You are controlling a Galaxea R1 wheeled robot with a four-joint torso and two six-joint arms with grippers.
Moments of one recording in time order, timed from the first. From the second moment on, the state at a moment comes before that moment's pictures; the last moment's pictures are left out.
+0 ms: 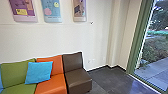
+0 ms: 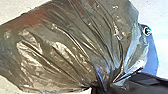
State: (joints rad) left arm 1.46 3.06 -2.81 -0.40 0.08 0.41; right arm -1.57 3.02 -2.65 0.18 0.00 0.07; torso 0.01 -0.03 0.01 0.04
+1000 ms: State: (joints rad) left arm 1.46 3.06 -2.81 -0.40 0.08 0.41; right arm -1.57 3.02 -2.65 0.18 0.00 0.07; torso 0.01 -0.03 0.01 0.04
